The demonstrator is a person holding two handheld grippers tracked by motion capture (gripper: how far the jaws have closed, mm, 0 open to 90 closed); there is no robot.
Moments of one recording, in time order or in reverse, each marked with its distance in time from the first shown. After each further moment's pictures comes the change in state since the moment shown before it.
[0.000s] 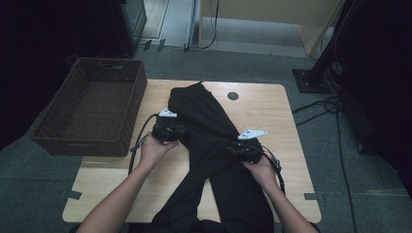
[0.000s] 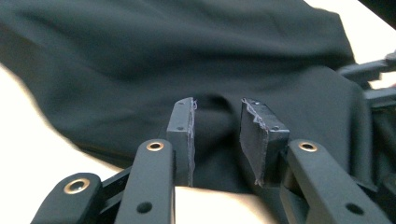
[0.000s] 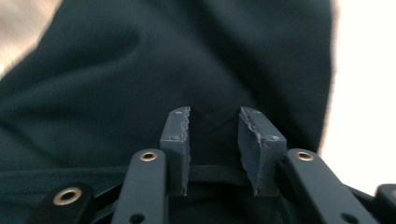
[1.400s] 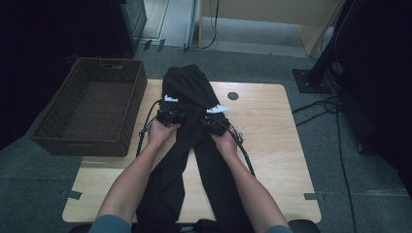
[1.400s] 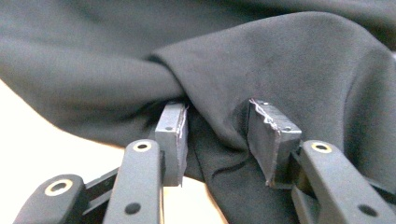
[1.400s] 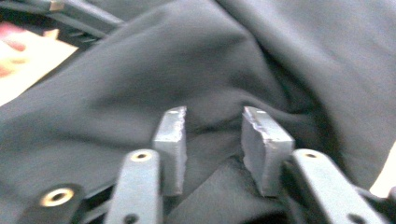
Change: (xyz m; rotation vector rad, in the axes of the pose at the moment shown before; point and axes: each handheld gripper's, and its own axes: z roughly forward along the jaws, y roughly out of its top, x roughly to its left) left arm 0.080 0.035 0.061 -0.017 0.184 -0.085; right arm 0.005 0.091 0.117 -0.086 -0.186 0.061
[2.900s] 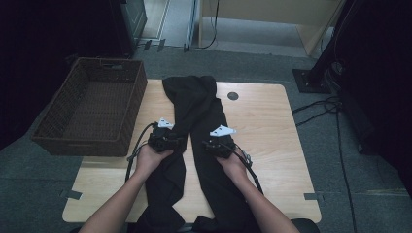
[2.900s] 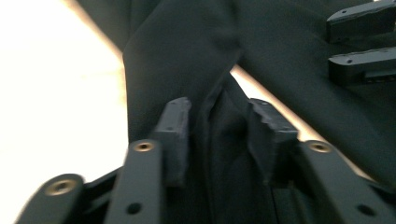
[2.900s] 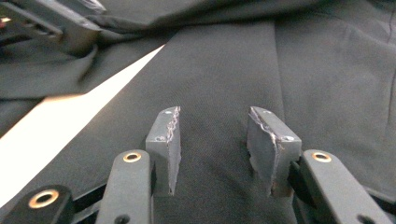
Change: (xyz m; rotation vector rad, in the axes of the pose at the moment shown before) left arm -0.040 -0.065 -0.066 0.053 -0.049 0.106; right arm 0.030 -0.051 -0.059 -0.001 0.093 -0.081
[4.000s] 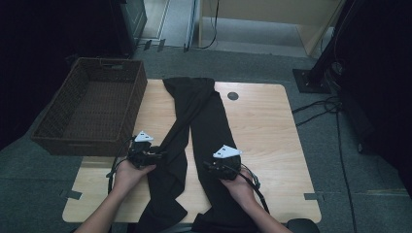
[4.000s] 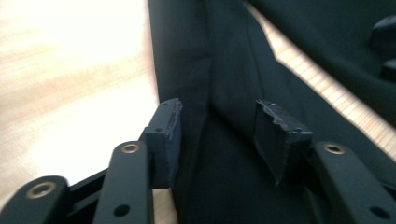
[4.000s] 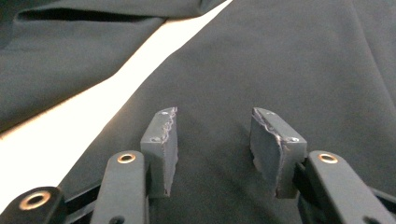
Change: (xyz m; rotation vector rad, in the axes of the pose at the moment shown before) left arm 0.007 -0.056 -0.054 0.036 -0.032 -0.045; right arm 0.038 -0.042 -0.052 0.022 0.072 -0.028
